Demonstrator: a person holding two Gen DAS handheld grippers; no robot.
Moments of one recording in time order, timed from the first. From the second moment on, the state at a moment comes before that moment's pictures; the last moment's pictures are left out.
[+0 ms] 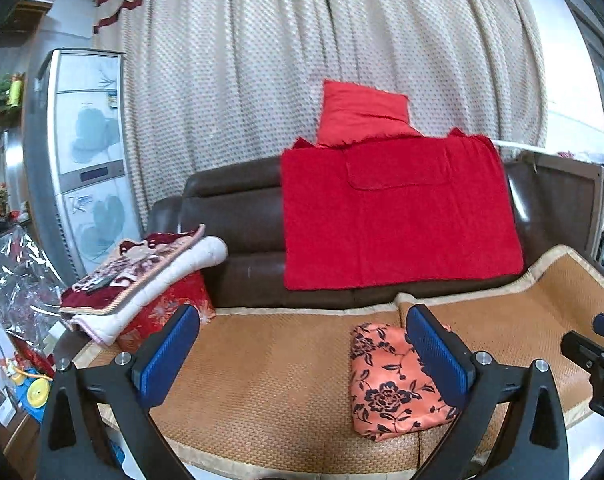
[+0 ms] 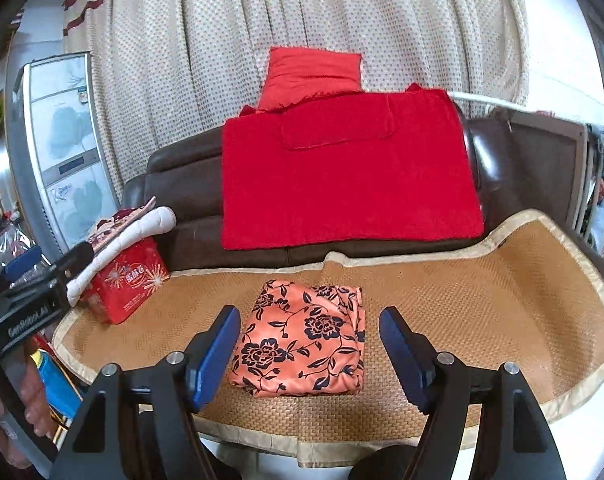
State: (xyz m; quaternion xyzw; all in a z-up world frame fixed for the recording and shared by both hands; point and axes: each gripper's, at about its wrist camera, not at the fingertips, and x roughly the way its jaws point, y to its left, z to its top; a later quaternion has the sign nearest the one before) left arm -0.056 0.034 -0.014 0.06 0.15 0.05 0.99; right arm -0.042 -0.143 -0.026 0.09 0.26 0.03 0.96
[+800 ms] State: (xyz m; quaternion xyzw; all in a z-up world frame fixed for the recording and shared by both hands) left arm -0.016 0.054 -0.031 0.03 0.16 0.02 0.99; right arm 0.005 -0.131 -0.054 0.08 0.30 0.03 0.95
